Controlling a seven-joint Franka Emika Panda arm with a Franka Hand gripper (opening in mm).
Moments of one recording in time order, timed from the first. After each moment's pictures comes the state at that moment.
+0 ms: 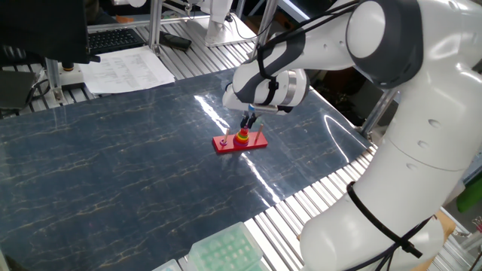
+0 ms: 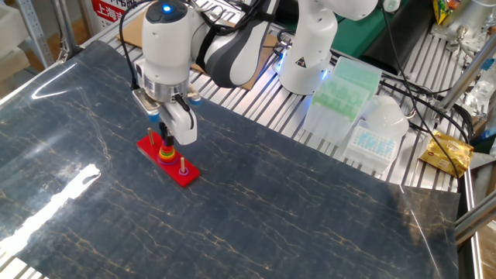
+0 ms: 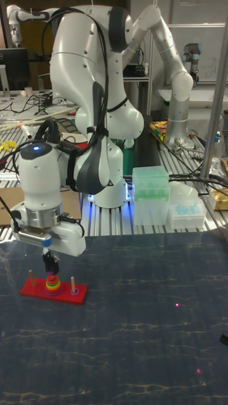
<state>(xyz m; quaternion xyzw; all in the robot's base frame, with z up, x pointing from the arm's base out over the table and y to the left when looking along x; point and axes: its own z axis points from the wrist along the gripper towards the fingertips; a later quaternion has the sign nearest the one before) 0.495 -0.153 0.135 0.20 0.98 0.01 0.06</state>
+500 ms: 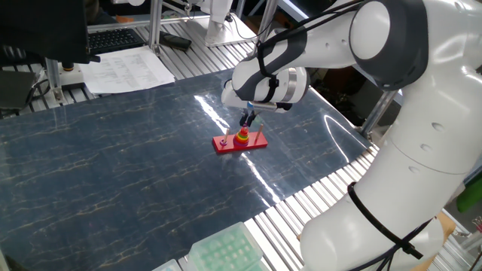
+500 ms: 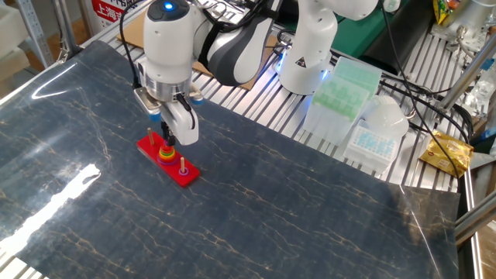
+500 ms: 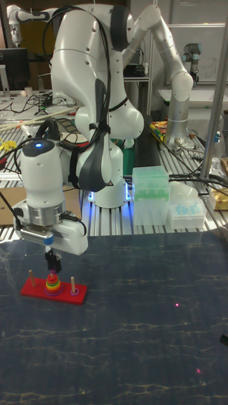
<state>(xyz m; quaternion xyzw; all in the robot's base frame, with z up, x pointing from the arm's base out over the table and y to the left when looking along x) 0.497 -0.144 0.144 0.22 0.97 0.01 0.05</state>
